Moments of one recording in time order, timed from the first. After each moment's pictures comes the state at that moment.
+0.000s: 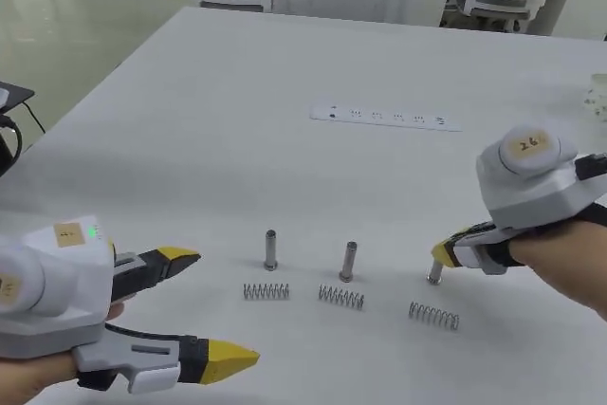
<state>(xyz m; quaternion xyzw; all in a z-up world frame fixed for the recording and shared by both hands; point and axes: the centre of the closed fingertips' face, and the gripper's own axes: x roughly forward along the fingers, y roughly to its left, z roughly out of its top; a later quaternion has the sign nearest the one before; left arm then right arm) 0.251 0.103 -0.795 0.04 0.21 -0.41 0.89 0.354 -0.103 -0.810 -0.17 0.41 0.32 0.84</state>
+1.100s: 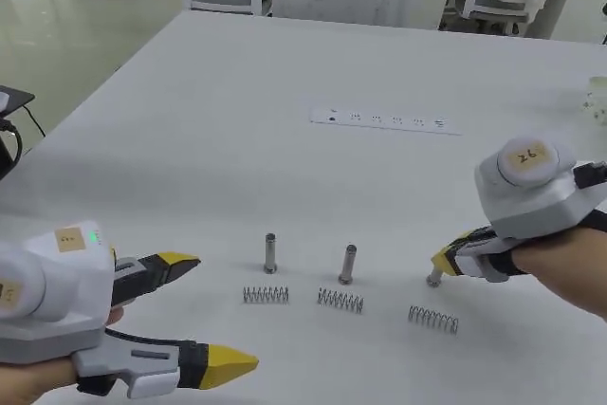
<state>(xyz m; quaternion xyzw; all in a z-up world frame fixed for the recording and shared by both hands) 0.250 0.103 -0.797 0.04 0.21 -0.41 0.89 0.351 -0.104 -0.812 -0.20 0.40 0.33 0.83</state>
